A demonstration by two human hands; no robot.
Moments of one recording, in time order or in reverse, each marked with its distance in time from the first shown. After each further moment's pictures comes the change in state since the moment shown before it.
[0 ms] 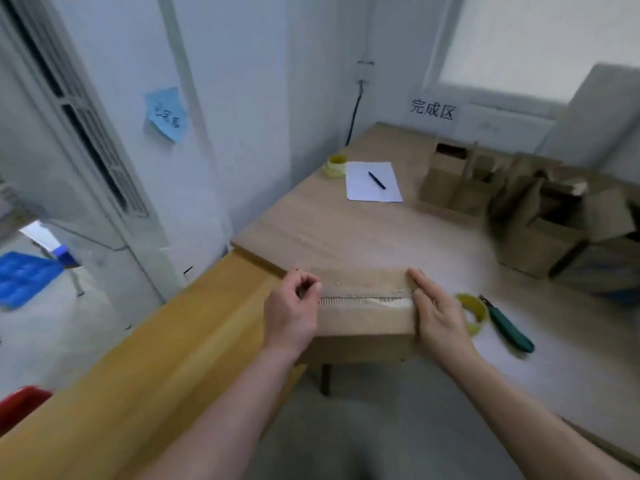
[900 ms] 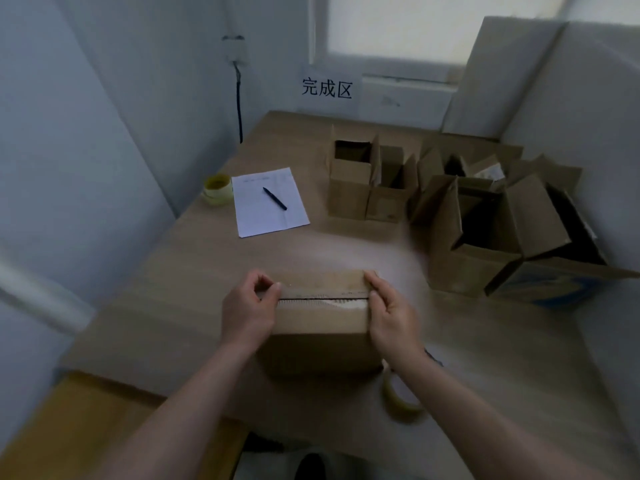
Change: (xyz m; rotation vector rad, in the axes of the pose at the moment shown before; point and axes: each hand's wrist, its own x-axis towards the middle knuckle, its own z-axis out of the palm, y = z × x) left_hand 0.235 -0.009 0.228 0.253 -0.215 0.012; right_hand 0.236 0.094 -0.067 -0.035 0.208 0.181
